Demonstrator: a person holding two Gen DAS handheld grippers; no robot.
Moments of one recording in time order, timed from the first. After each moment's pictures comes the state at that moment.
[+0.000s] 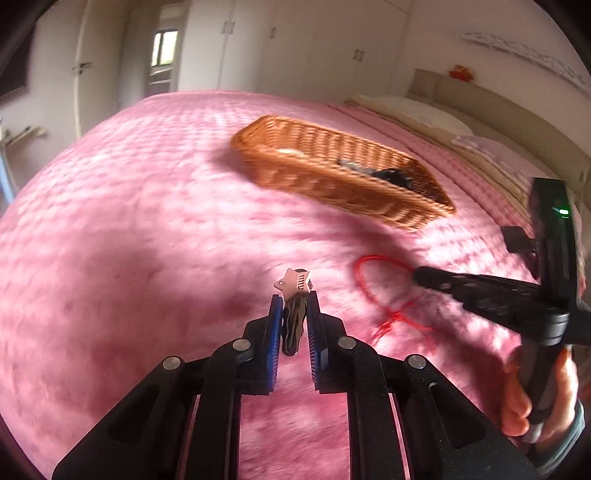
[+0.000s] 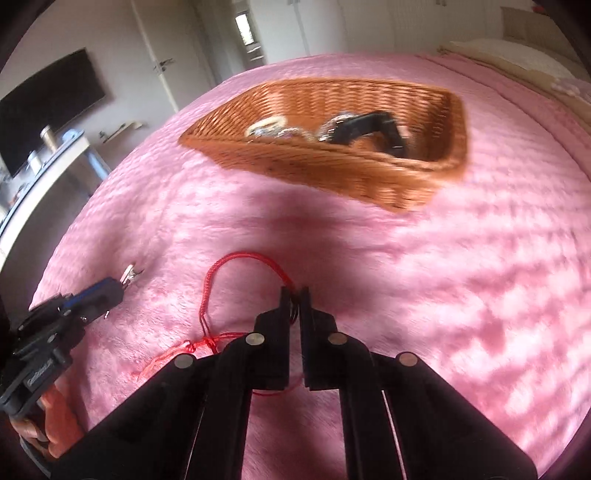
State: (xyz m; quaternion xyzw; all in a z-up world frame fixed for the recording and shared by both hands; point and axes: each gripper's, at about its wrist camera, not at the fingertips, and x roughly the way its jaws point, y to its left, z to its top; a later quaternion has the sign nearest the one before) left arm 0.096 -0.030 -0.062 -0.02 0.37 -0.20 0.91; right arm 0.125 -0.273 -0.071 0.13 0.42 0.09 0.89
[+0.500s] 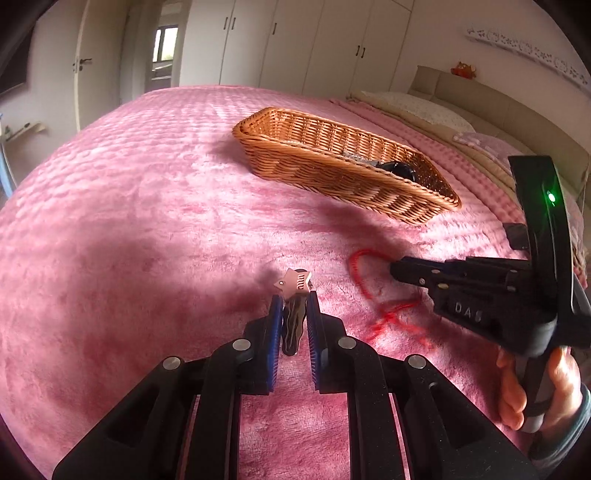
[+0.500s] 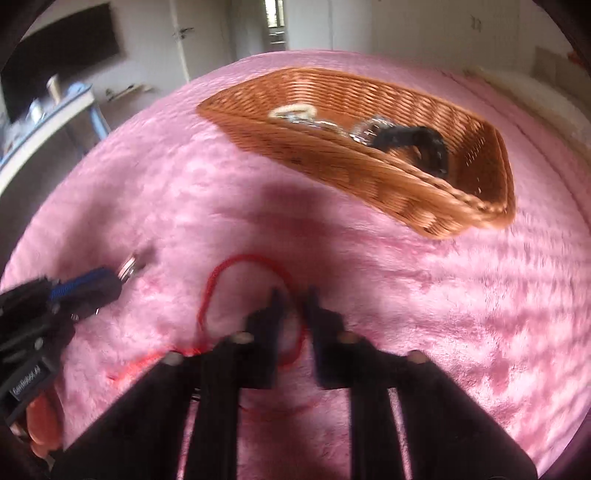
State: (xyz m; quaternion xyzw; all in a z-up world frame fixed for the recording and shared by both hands) left arm 0.098 -0.033 -0.068 -0.02 0.37 -0.21 0.91; right arm 0.139 -0.225 -0.074 -0.01 0.44 0.09 0.89
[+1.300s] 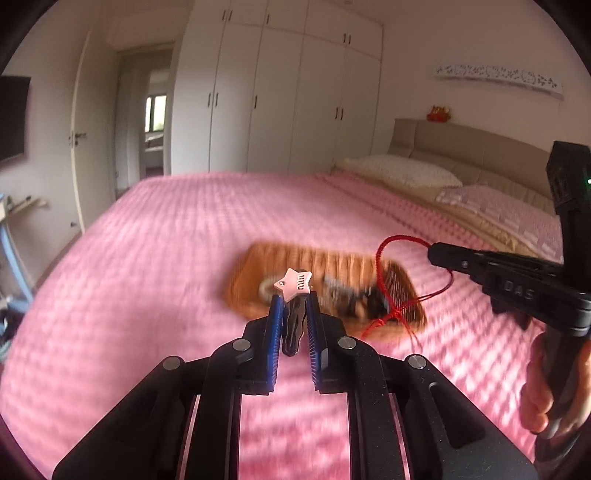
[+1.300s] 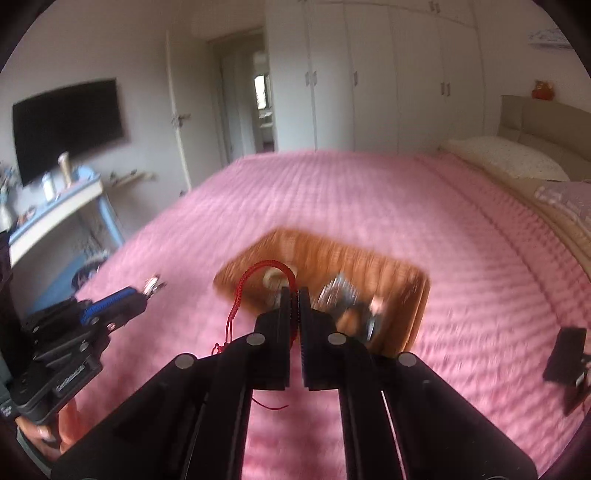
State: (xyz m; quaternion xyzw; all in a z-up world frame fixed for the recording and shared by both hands) left arm 0.121 -0.053 0.068 0.01 0.23 -0.22 0.95; right arm 0.146 -0.275 0.090 0.06 0.28 0.05 0.96
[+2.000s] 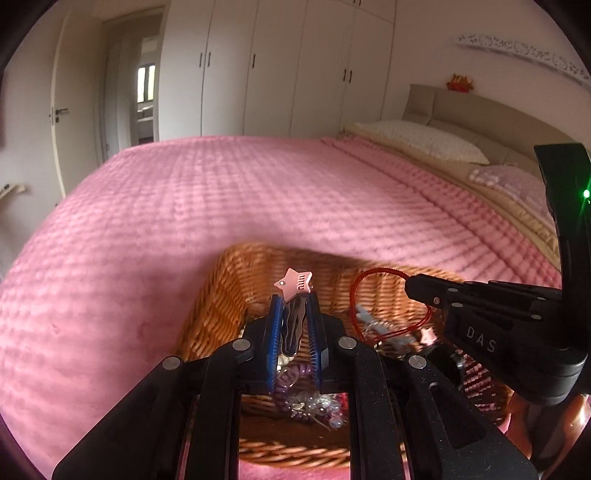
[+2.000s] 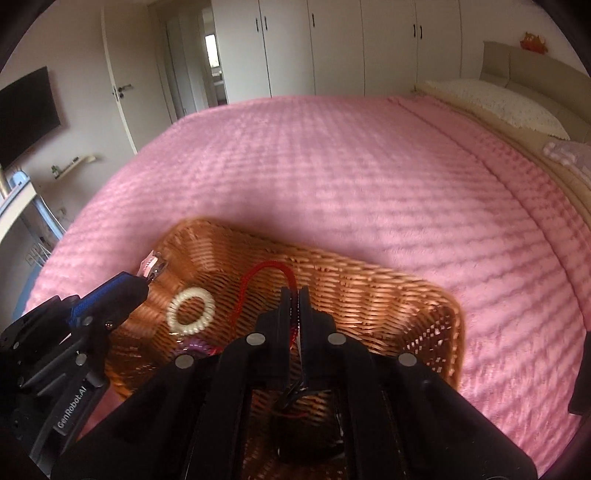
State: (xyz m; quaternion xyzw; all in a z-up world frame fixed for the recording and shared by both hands) left arm 0.295 -0.123 0.000 0.01 0.31 -0.22 0.93; right arm 0.316 -0.302 -0.006 0.08 0.40 -0.01 0.91
